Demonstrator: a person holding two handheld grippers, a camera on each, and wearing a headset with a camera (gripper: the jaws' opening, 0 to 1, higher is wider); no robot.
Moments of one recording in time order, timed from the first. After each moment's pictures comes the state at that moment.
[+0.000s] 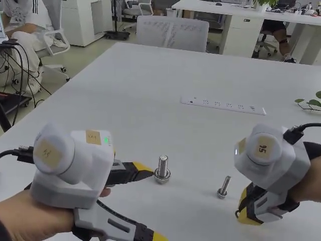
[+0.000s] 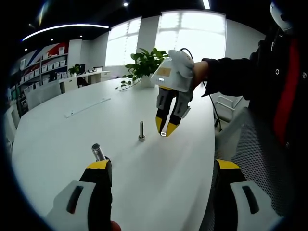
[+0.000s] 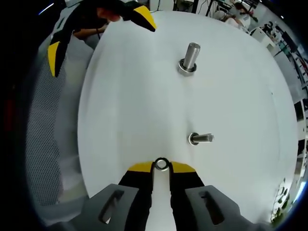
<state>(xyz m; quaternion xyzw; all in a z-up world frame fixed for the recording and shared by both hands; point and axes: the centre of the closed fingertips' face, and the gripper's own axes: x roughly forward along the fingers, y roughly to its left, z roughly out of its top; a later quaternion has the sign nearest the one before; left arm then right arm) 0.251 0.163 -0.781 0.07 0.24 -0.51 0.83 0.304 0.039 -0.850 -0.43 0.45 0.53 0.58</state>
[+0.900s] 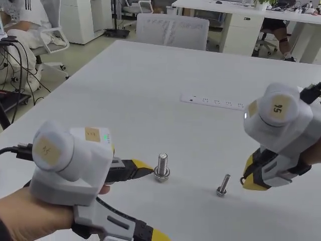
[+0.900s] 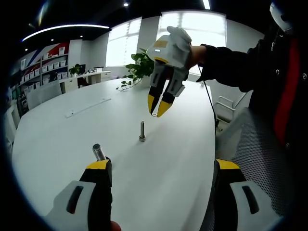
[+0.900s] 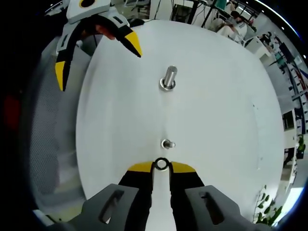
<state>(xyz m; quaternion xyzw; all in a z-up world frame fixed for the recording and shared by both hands) 0.252 0.163 -0.782 0.07 0.24 -0.50 0.83 0.336 0.047 -0.797 -0.47 0.40 0.52 0.59</state>
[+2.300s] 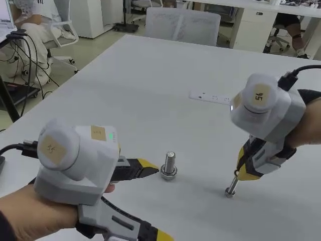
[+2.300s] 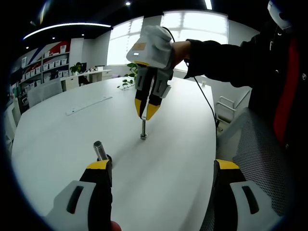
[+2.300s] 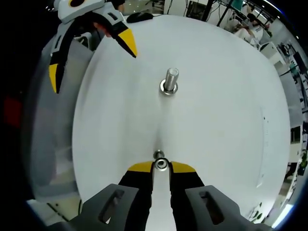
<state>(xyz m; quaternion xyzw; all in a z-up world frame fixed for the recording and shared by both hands) 0.254 0.166 -0.785 0.06 0.24 -0.50 0.83 0.354 0.068 -0.814 -0.49 0.42 0.55 0.53</state>
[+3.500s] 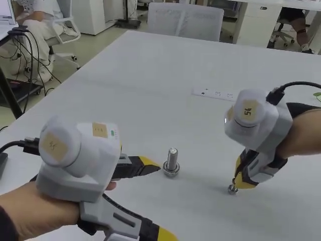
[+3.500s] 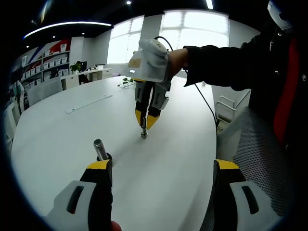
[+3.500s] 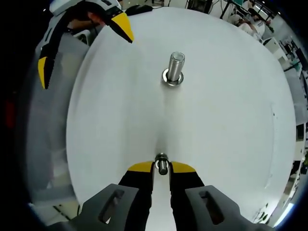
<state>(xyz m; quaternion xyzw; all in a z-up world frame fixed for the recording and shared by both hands) 0.255 0.168 -0.789 0.06 0.25 -0.50 0.83 0.356 0.071 -0.853 -0.48 0.44 0.55 0.52</state>
